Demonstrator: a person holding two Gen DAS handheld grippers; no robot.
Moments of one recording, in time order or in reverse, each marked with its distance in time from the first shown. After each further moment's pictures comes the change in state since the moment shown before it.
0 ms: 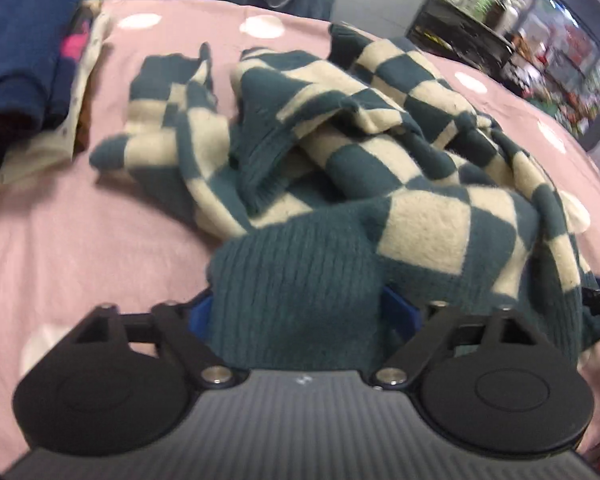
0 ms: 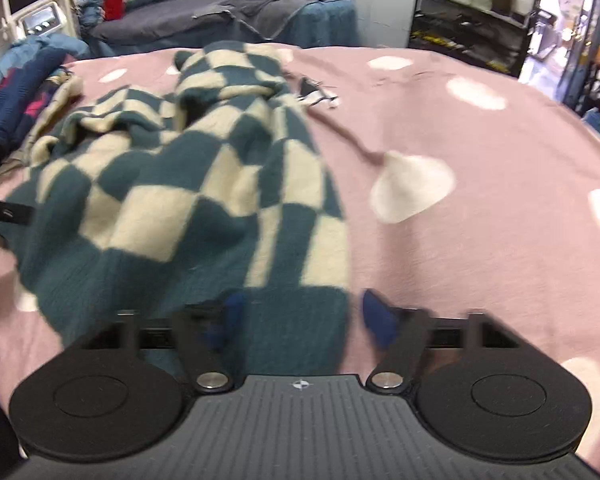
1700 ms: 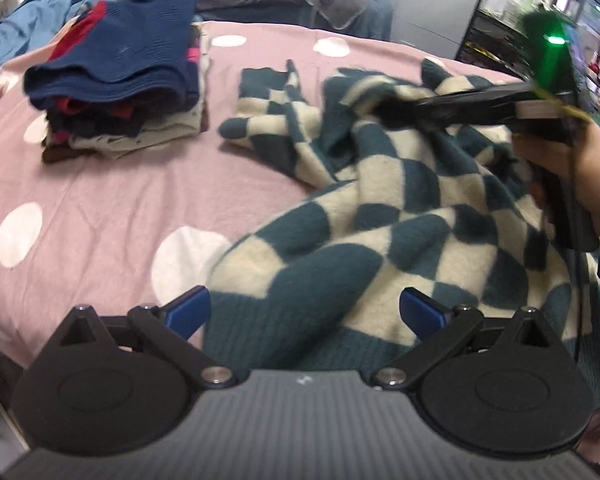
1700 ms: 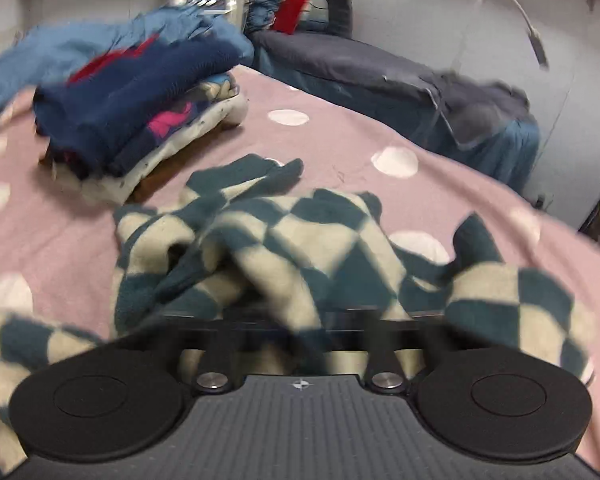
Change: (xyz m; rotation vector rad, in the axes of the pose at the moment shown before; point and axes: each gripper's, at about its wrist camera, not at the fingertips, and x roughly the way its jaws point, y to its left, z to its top) left arm -0.087 0.002 -0.051 -0.020 -0.044 0.221; right arm 0.122 0.165 0.138 -0.344 -0.161 0.234
